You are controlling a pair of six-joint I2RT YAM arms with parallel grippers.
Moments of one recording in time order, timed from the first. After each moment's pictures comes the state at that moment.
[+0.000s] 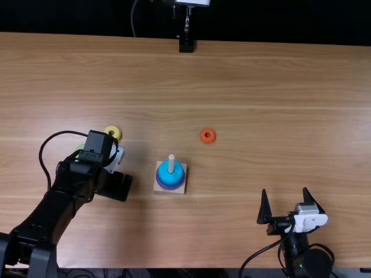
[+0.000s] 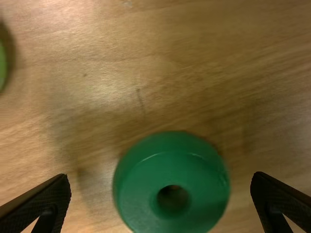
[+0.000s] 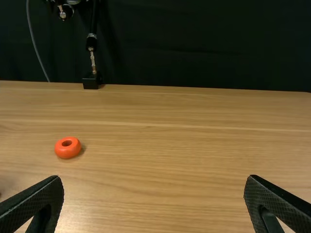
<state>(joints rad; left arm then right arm) -0.21 1.61 0.90 -0.65 0.01 0.05 0.07 0.01 0.02 -0.07 0.01 -0.05</state>
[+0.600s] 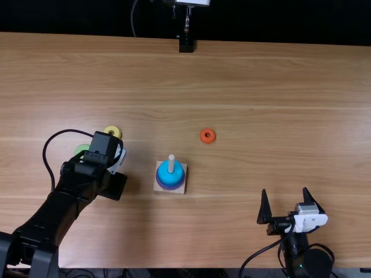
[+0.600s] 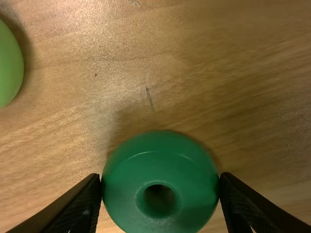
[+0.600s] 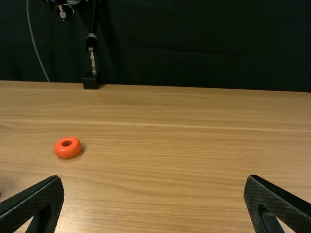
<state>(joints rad) -0.24 1.61 0.91 -0.66 -0.07 0.05 0.07 0.01 0.02 -0.07 0.01 -0.05</state>
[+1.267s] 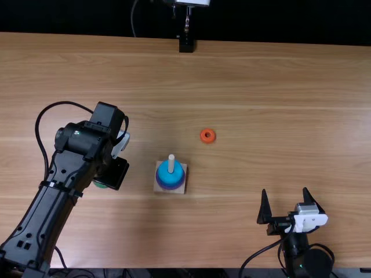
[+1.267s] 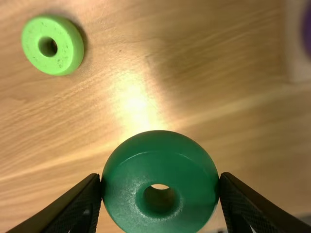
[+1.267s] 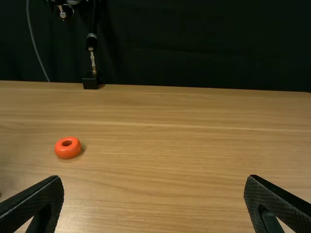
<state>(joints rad) -0.30 1.61 1.42 -1.28 -0.08 0.05 0.07 0.01 0.02 -0.07 0.01 -0.05</state>
